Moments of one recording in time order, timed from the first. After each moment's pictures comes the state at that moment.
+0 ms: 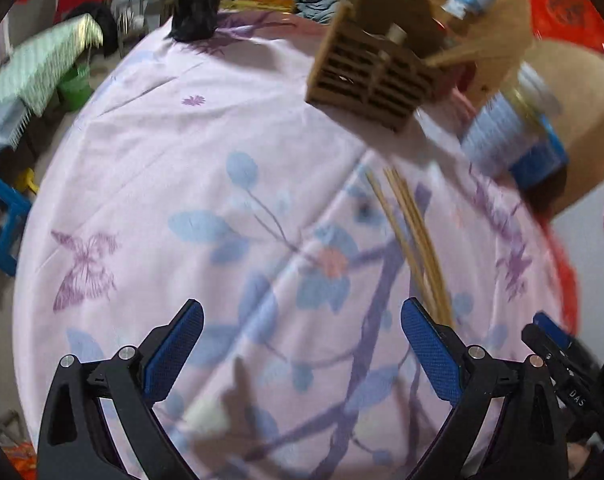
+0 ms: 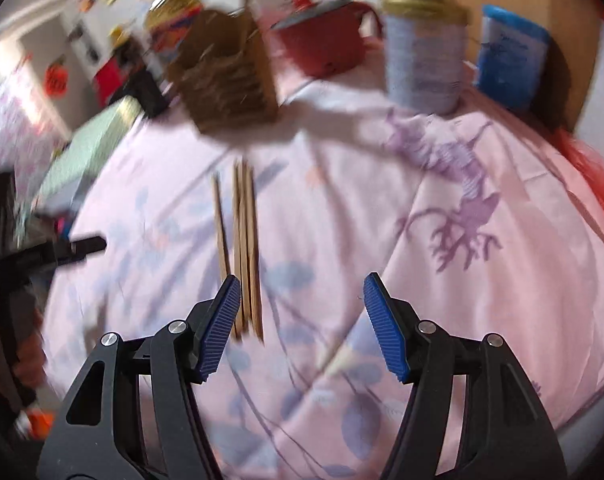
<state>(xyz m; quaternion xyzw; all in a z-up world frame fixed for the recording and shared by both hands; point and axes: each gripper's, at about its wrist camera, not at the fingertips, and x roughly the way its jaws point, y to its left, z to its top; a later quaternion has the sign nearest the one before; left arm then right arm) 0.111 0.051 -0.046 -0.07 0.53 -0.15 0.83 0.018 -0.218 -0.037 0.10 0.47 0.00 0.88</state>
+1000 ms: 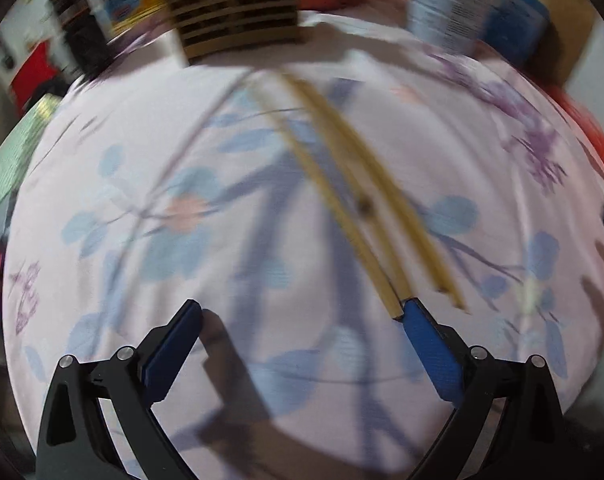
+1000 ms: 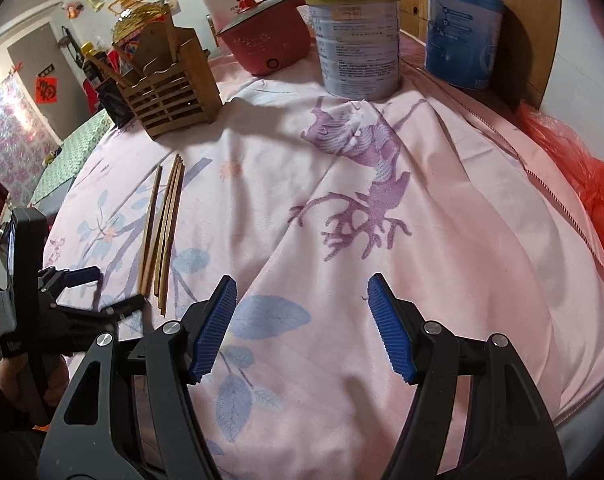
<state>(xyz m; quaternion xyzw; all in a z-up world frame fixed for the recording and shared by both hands) 0.092 -0.060 -0.097 0.10 0.54 -0.15 0.82 -0.010 -0.312 -0.041 0.15 0.45 -0.04 0.88</state>
